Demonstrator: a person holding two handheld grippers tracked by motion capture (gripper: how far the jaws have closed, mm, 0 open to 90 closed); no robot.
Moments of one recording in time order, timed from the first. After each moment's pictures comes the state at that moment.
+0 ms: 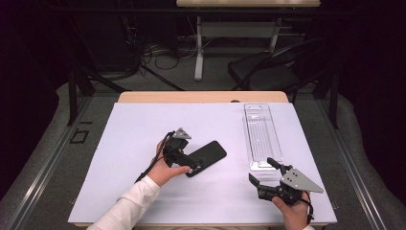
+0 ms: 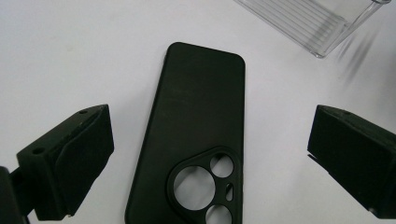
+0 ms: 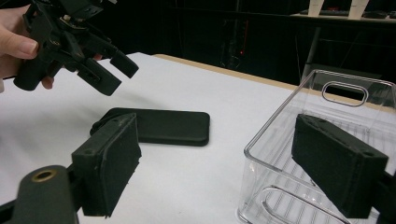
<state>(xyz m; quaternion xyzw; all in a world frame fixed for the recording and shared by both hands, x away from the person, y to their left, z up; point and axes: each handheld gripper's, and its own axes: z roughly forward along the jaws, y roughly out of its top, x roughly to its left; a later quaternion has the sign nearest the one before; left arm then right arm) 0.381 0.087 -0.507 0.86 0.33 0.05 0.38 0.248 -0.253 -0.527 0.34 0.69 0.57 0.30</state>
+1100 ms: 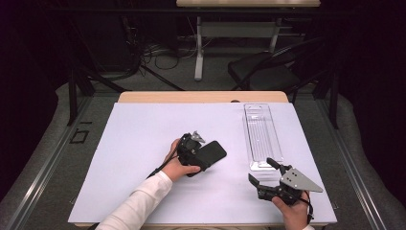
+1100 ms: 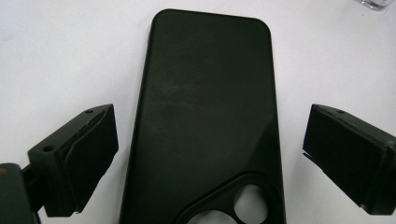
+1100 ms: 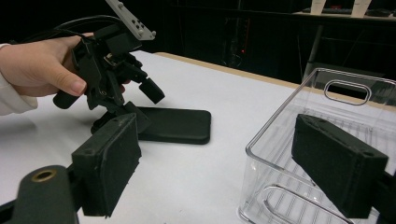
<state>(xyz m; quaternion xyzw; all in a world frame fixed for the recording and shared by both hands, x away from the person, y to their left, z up) 0.405 0.052 -0.547 0.90 0.30 0.05 0.32 0.249 -0.252 -0.528 0.34 0.69 0.57 0.29</state>
